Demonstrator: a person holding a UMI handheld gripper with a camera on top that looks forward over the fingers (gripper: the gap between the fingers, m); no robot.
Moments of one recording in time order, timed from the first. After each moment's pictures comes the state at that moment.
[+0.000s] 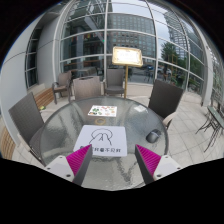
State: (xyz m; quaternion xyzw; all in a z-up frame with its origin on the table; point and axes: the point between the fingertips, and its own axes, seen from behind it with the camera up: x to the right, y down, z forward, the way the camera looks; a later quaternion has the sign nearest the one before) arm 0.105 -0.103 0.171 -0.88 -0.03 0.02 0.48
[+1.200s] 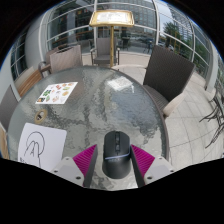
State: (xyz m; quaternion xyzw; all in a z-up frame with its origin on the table) arm 0.295 0.151 -0.020 -0.94 -0.03 0.01 0.33
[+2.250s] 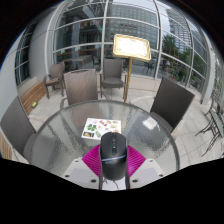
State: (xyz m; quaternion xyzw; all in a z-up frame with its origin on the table) arm 0.054 0.149 0.185 -0.91 -0.03 -0.01 0.42
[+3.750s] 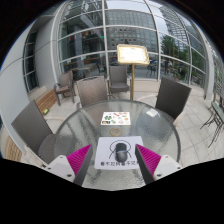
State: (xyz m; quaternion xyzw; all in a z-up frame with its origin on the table) arm 0.012 -0.043 0.234 -0.89 -0.02 0.05 0.45
